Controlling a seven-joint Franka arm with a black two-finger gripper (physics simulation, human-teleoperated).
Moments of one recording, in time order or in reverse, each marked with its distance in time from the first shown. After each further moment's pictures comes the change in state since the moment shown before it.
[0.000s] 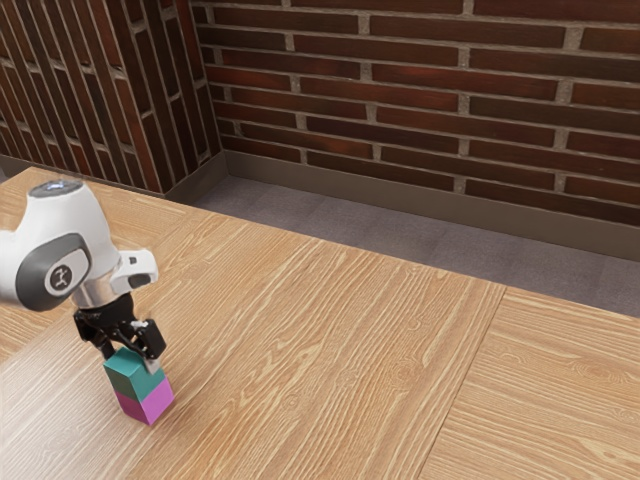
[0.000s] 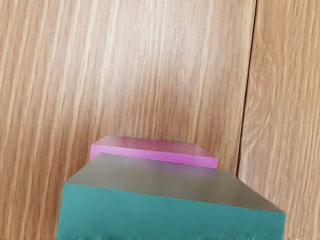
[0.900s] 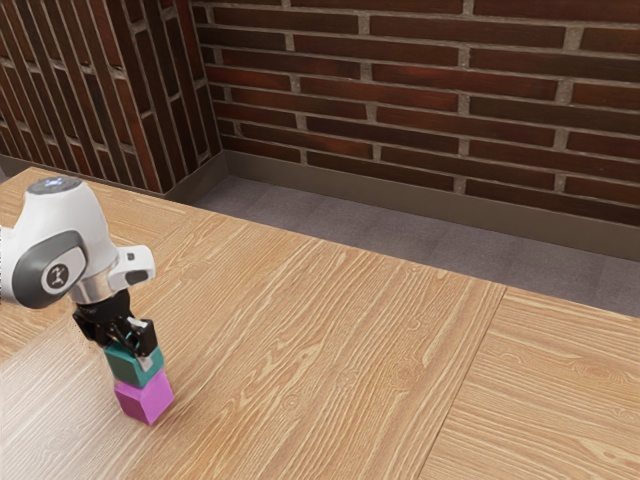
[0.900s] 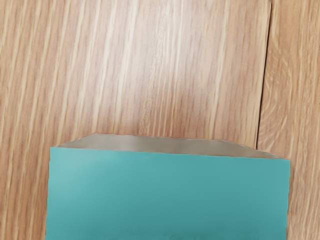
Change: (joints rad) arm 0.013 -0.002 -0.005 0.014 0.055 0.006 -0.012
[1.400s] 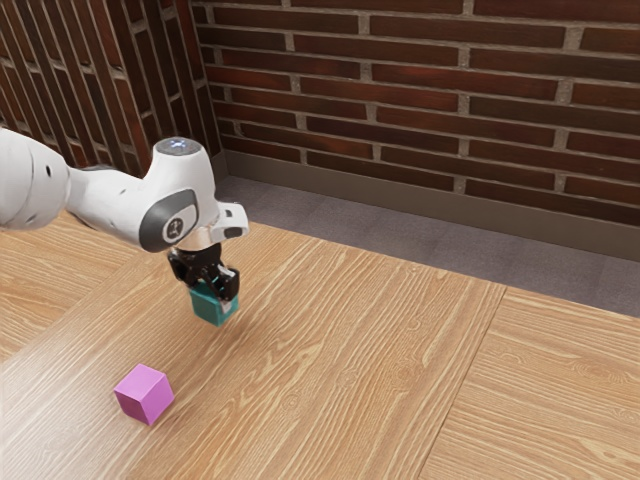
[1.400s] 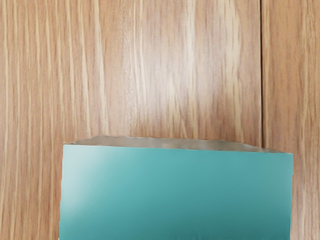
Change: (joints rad) arm -0.006 0.537 -0.108 0.555 0.037 0.010 -0.032
